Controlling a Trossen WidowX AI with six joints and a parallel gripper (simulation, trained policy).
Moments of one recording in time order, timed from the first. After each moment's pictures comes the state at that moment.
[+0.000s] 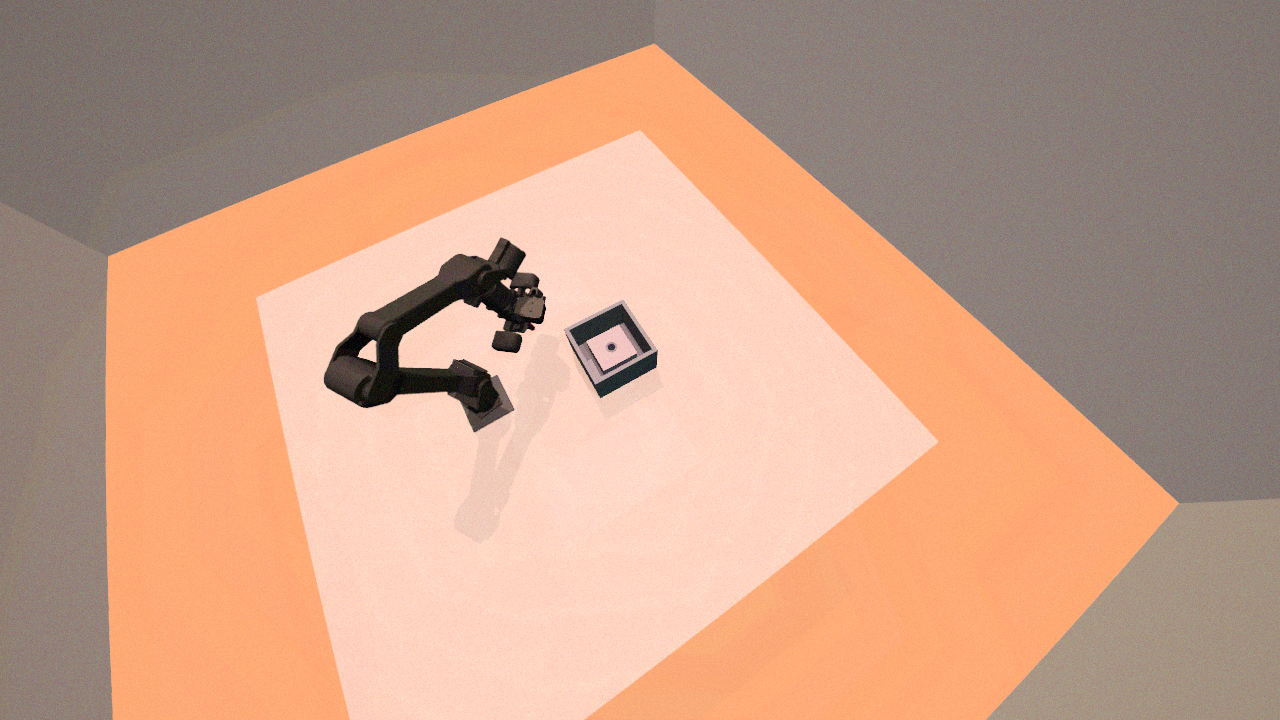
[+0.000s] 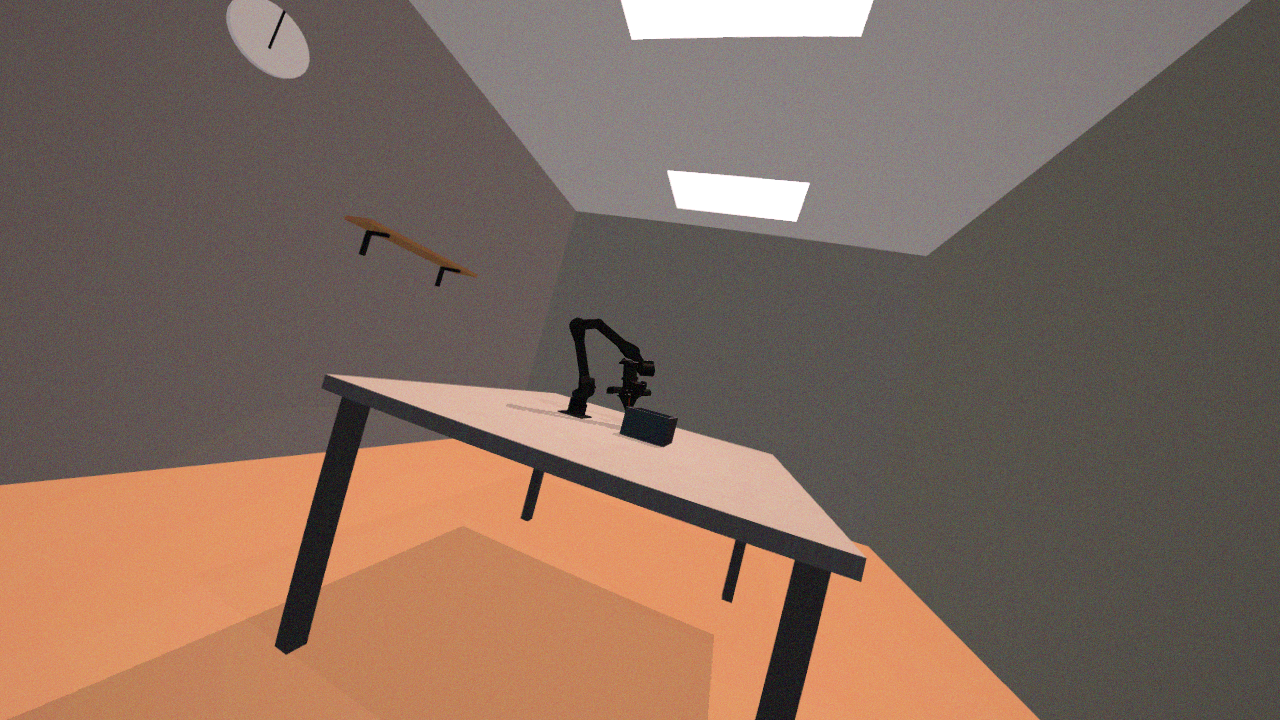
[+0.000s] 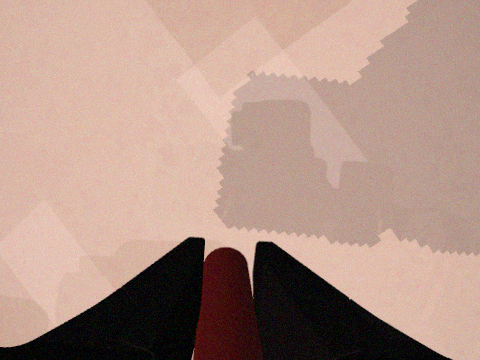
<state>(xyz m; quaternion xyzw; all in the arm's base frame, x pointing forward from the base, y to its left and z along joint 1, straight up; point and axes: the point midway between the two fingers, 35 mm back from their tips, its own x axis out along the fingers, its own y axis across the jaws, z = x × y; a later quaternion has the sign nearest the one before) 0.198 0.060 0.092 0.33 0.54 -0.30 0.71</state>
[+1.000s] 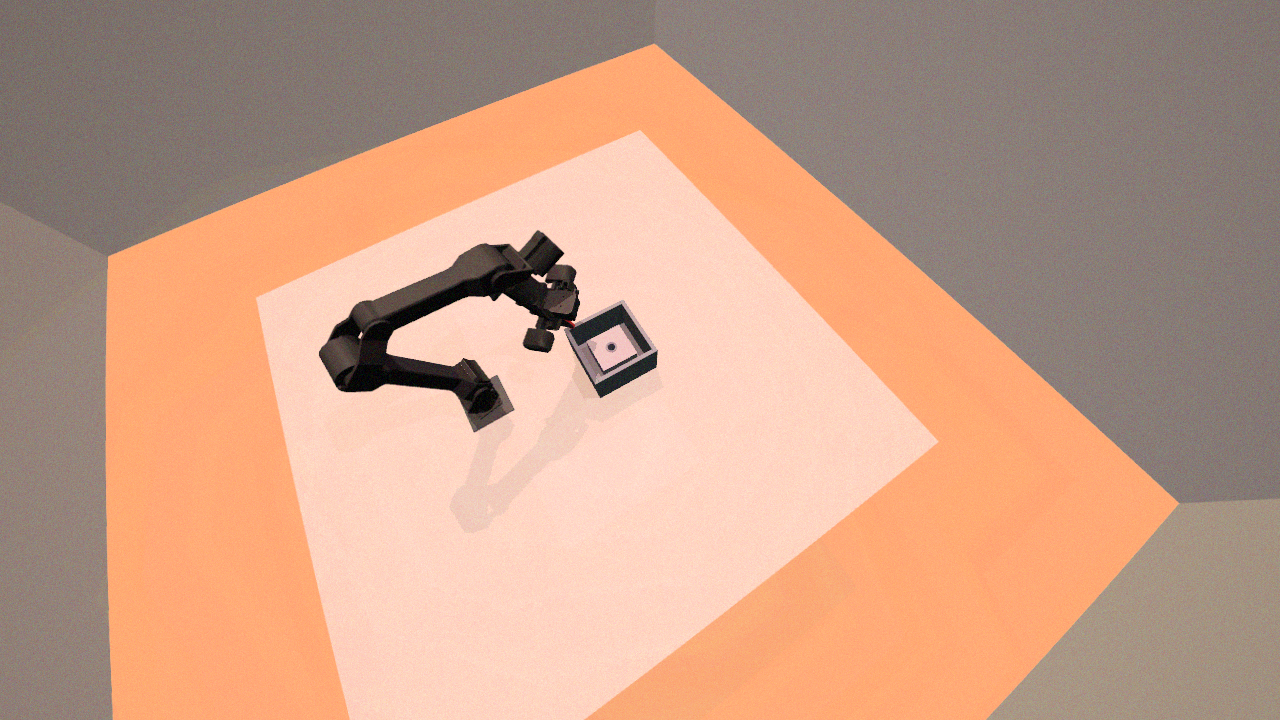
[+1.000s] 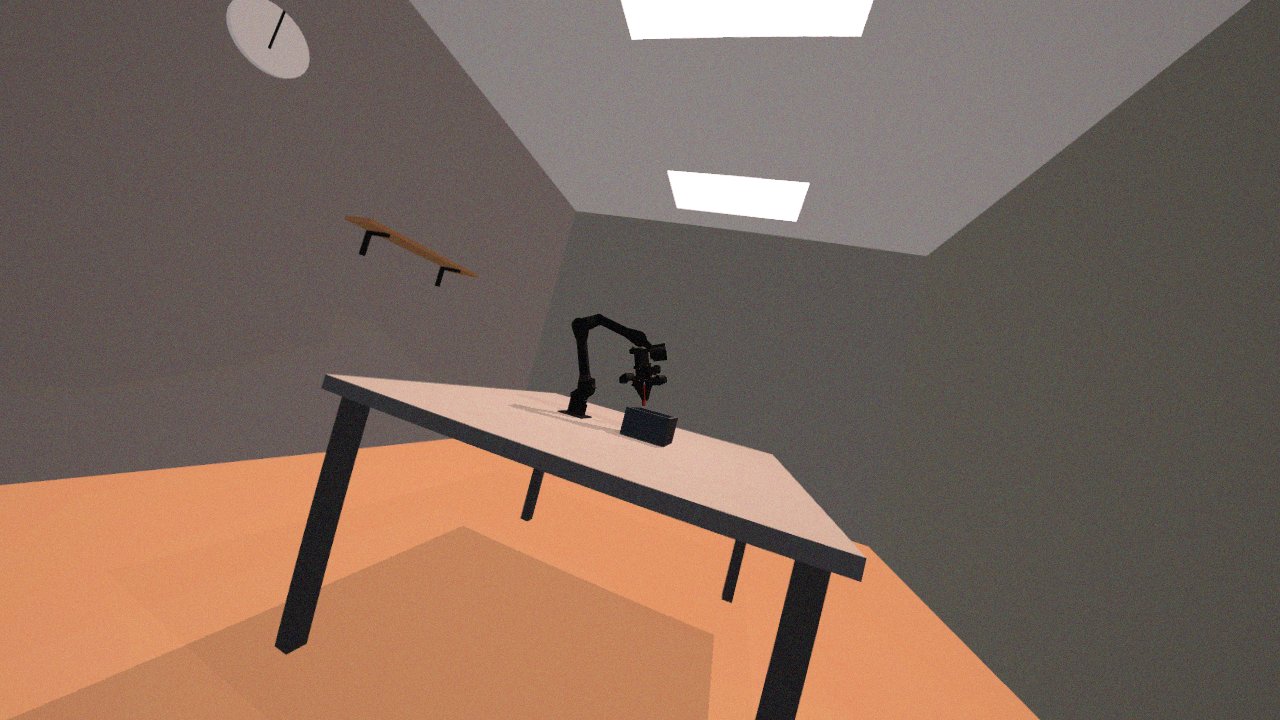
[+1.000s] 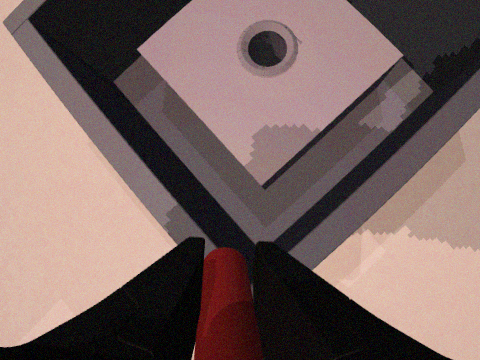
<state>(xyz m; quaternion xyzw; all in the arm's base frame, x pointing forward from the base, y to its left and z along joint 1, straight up) 0.255 -0.033 0.160 0.33 0.45 -0.35 0.75</state>
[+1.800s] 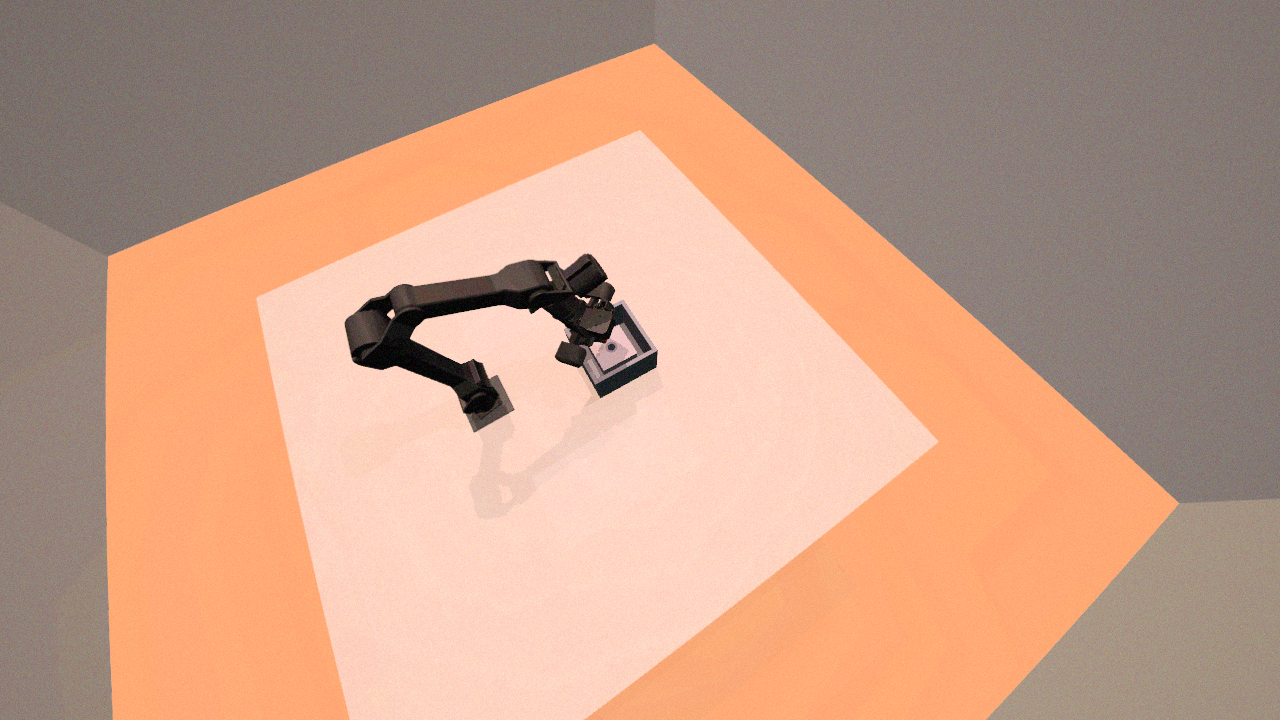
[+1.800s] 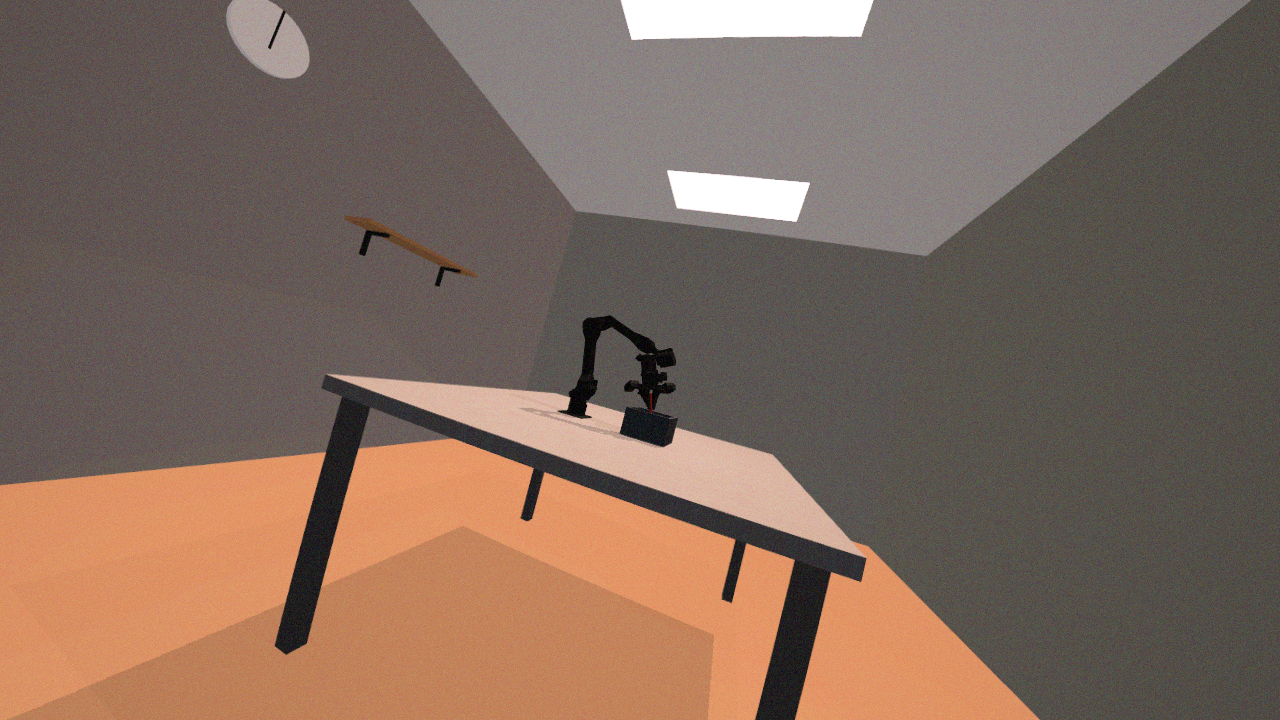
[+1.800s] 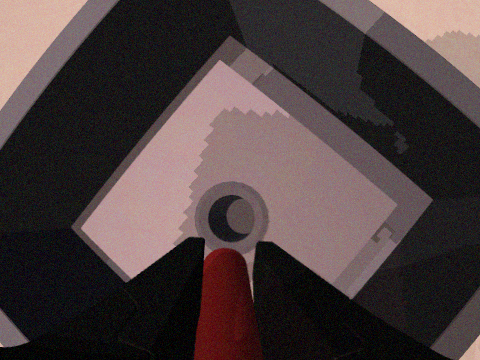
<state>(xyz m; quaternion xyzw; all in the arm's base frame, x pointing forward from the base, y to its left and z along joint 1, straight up) 0.292 -0.101 0.139 0.36 0.42 -0.40 0.73</state>
